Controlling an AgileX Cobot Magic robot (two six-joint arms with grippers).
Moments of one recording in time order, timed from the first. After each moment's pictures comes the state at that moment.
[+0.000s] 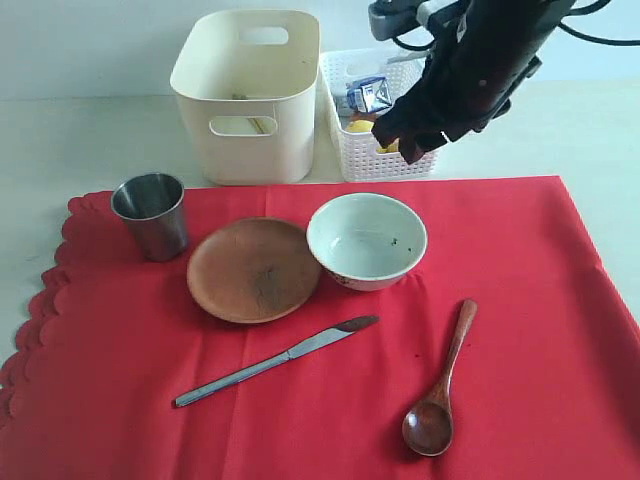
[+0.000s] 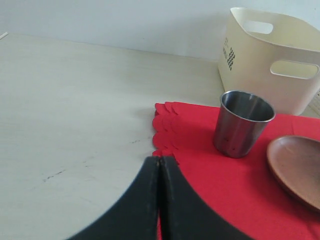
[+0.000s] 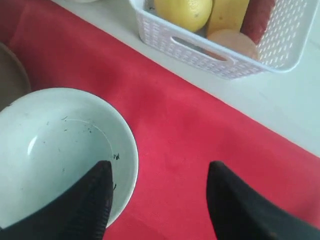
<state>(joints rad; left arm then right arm) -0.08 0.01 0.00 0.13 0.37 -0.26 0.44 1.80 -1.37 -0.05 0.82 -0.06</state>
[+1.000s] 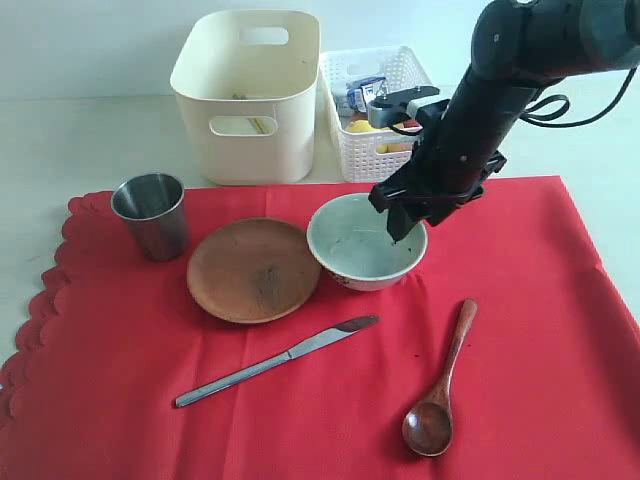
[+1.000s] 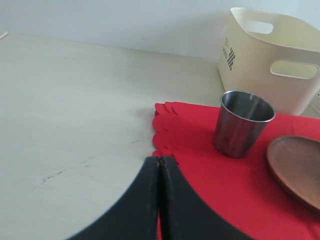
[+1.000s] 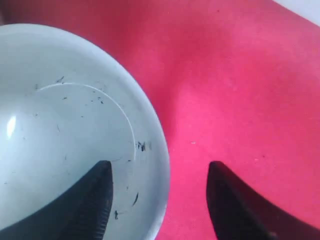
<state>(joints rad) -0.08 0.01 0.00 0.13 0.37 -0.26 0.34 2.05 -1.37 0.27 0.84 -0.34</state>
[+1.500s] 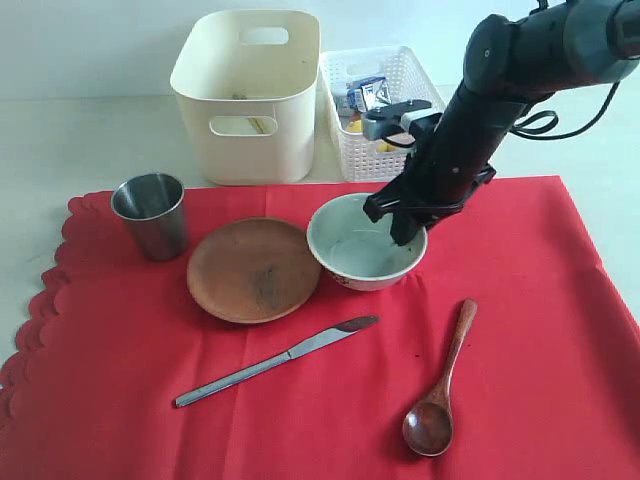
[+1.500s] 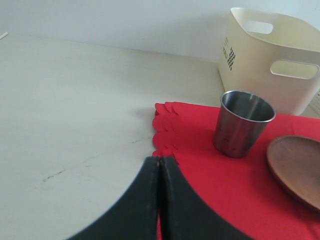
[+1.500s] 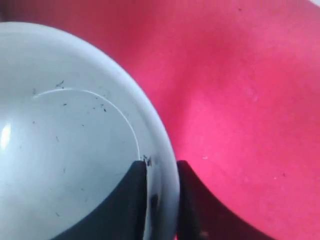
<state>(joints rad) -0.08 0.01 0.00 0.13 0.37 -0.26 0.34 2.09 -1.37 0.31 0.82 -0.38</state>
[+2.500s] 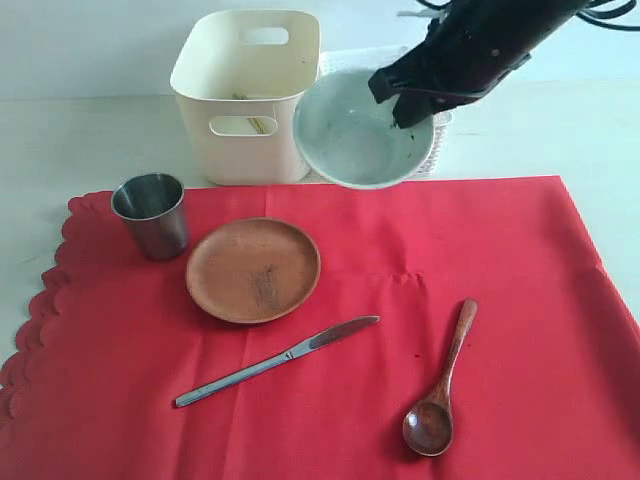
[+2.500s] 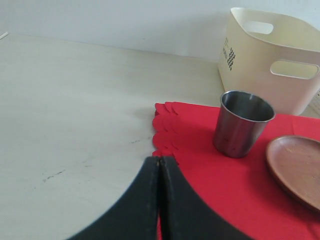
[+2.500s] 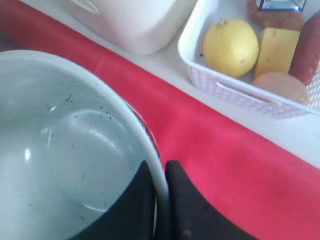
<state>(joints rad) -0.08 0.01 0.00 0.13 0.37 -0.26 0.34 1.77 -1.38 0.35 0.79 -0.35</state>
